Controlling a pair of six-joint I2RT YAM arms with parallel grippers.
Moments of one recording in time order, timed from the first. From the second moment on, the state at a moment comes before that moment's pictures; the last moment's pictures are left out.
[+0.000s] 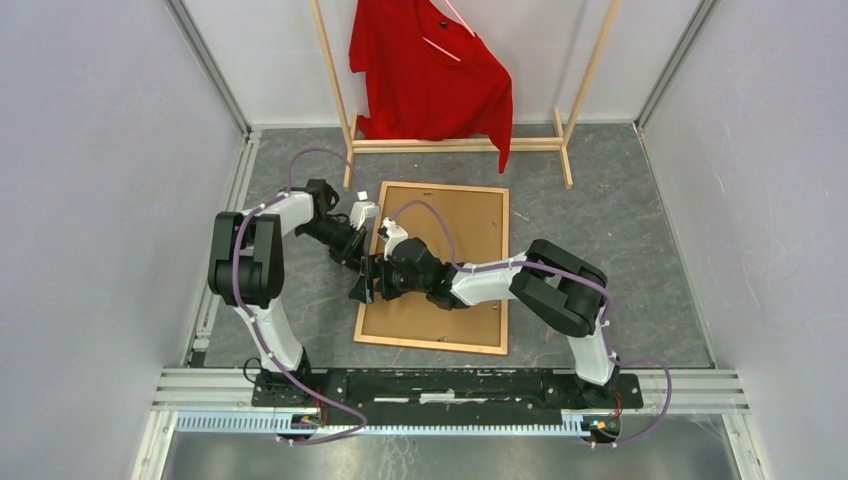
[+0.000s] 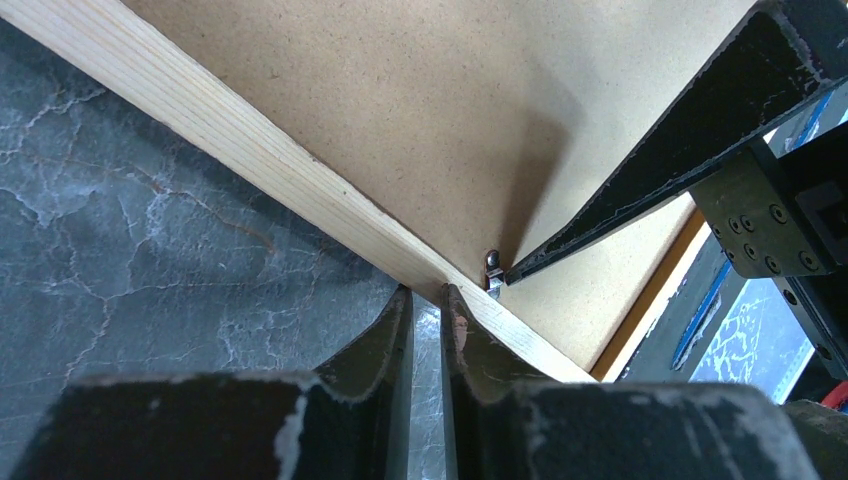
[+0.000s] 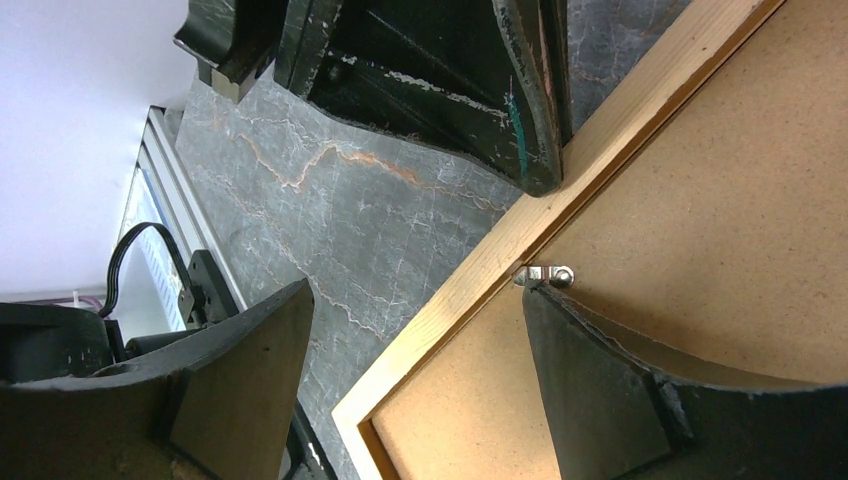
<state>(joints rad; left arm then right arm) -0.09 1.87 1.15 -0.88 0.72 0.70 1.06 2.01 1.08 0.46 -0.13 0.76</state>
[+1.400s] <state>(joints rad) -0.09 1.93 1.31 -0.96 0.66 0.70 0.96 1.81 1.01 0.48 -0.16 0.73</state>
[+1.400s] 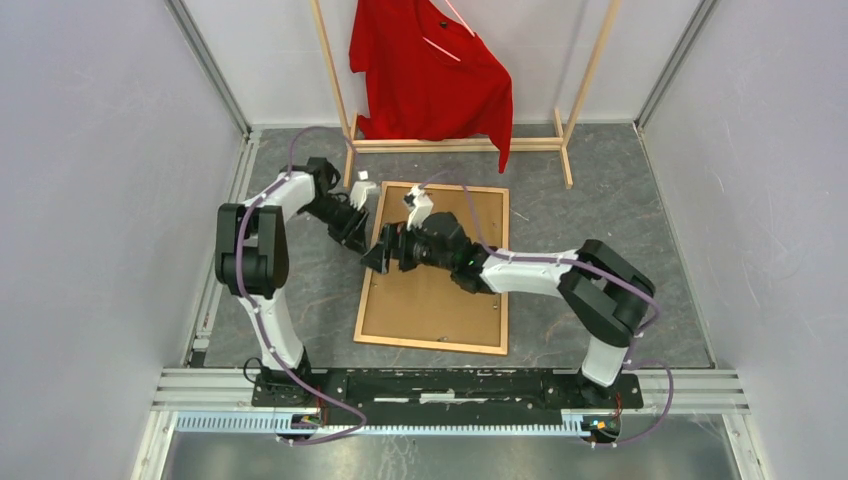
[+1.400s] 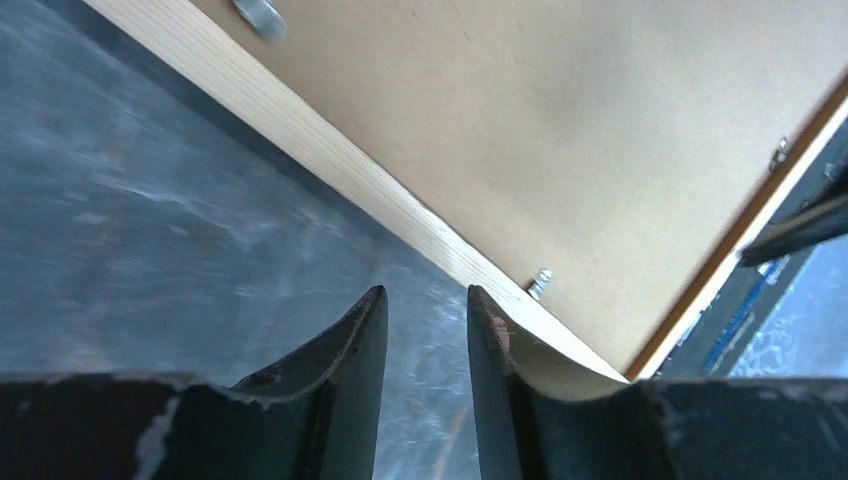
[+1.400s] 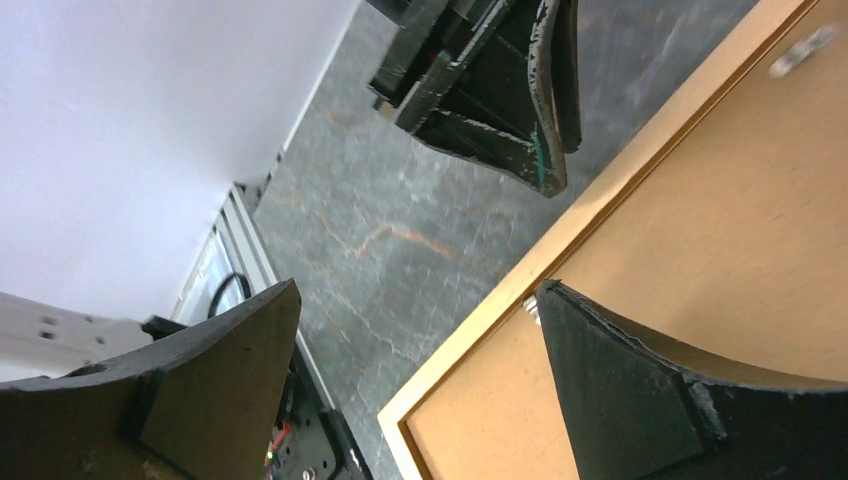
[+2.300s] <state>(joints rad) -0.08 2.21 1.66 -0.97 0.76 0.59 0.78 2.12 1.31 0.38 -0.25 0.63</state>
